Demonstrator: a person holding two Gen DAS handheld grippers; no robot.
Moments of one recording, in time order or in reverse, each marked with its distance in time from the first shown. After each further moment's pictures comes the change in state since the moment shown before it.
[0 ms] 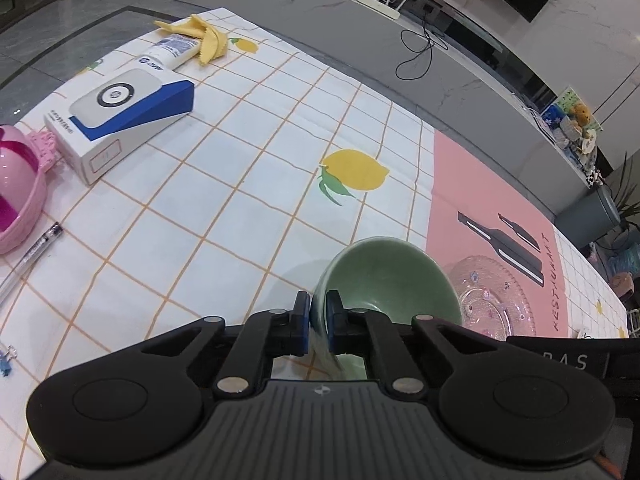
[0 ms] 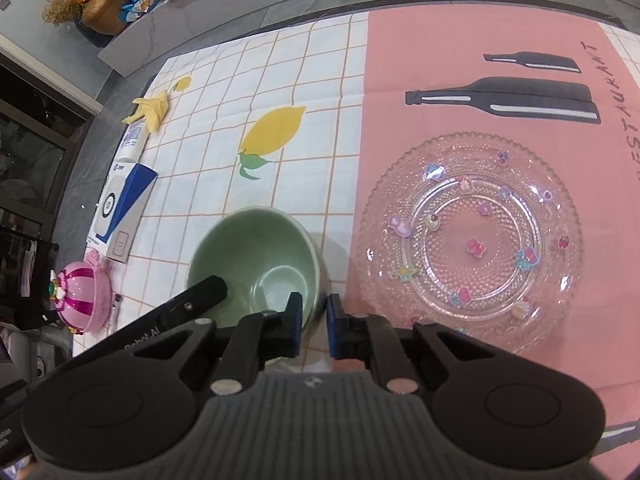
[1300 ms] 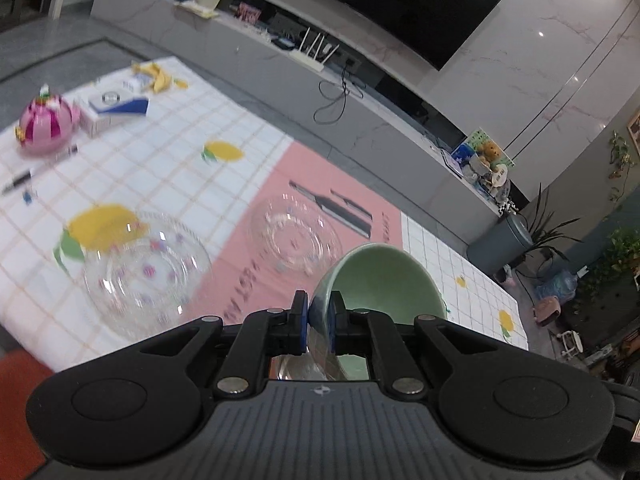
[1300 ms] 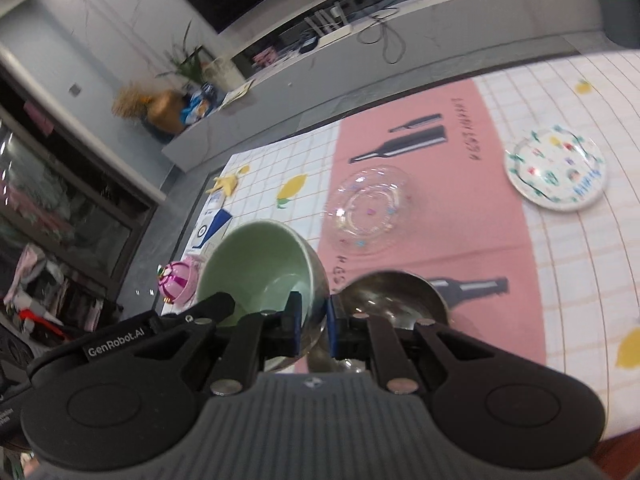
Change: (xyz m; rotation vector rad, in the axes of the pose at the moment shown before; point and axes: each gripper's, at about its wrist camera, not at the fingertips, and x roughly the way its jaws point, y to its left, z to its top) left arm -0.171 -0.109 -0.151 -0.037 -0.172 -0.189; right arm -0.235 -0.098 -0.186 0.060 -0.339 0.179
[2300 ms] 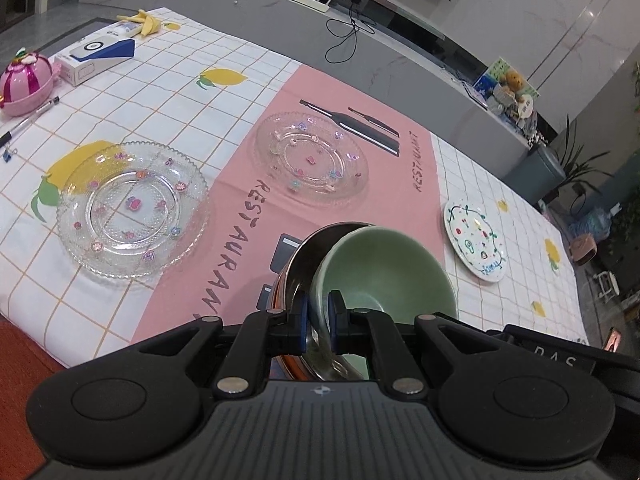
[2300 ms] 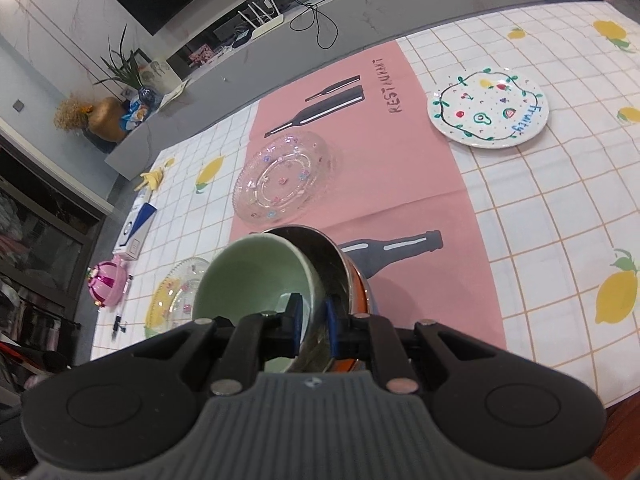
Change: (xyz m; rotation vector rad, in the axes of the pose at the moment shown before) left arm 0.061 -0.006 -0.043 0.109 0.149 0.107; right arm 0.036 -0.051 -0.032 0.065 0.010 -0.155
